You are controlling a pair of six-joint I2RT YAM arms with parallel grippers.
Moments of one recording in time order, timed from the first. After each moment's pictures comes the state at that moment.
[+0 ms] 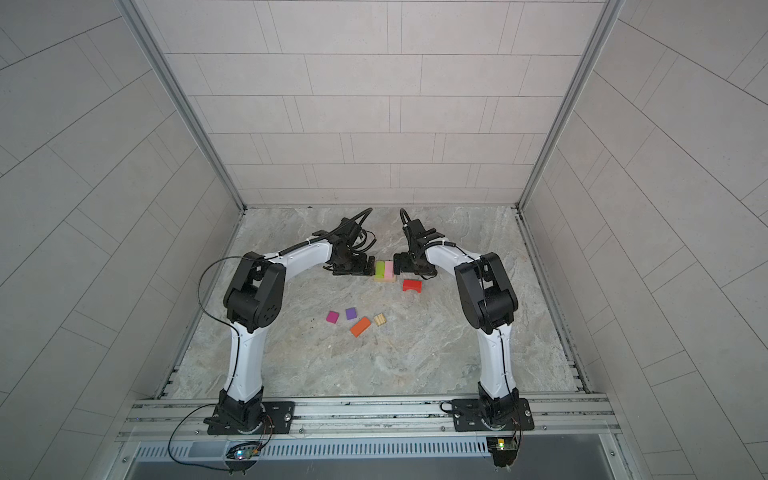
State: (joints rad) left arm -0.47 2.15 1.61 -0.67 0.18 -0.34; right arm 0.35 2.05 1.48 -0.61 -0.08 0.38
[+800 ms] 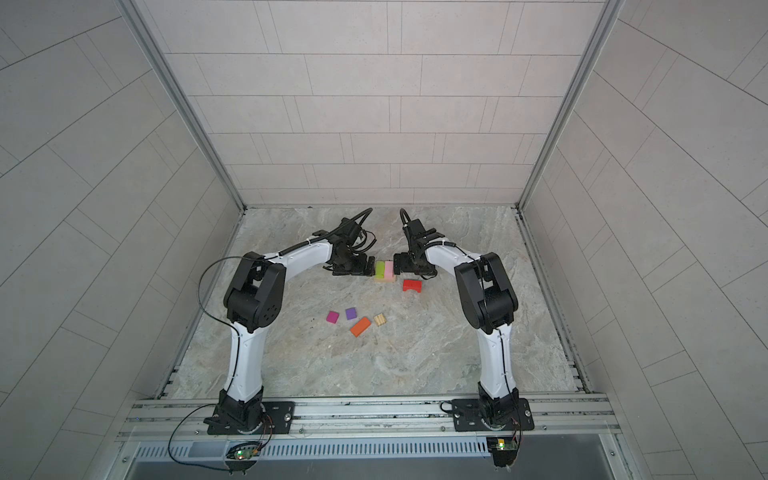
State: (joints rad) left arm -0.47 2.15 1.61 -0.68 0.18 -0.34; right arm 0.35 2.05 1.48 -0.61 -0.08 0.38
